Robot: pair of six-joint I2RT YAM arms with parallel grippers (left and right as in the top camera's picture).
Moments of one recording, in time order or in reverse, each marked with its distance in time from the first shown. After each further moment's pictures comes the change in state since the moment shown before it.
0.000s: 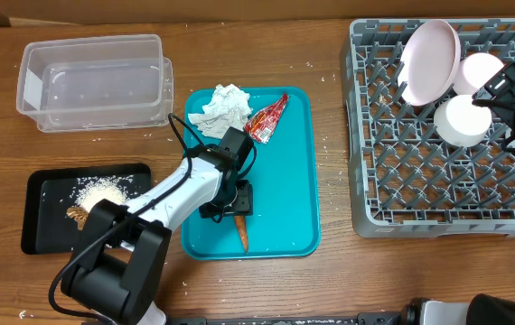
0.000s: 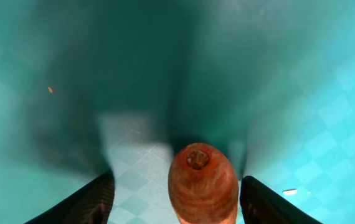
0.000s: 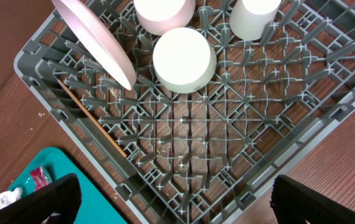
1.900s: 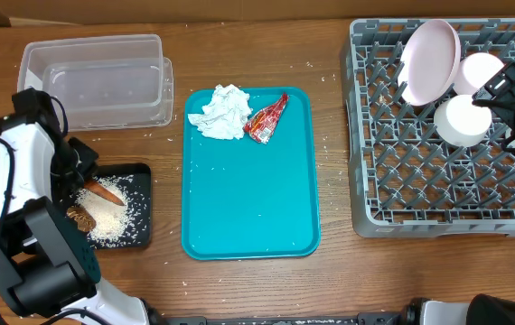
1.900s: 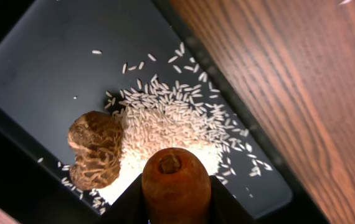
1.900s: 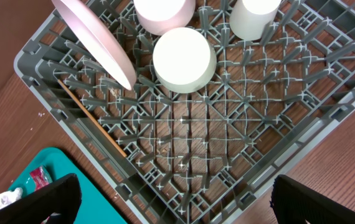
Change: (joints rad) left arm 0.902 0.051 0.347 -0.264 -0.164 -0.027; right arm 0.000 0.000 0.000 0.001 0.000 0.000
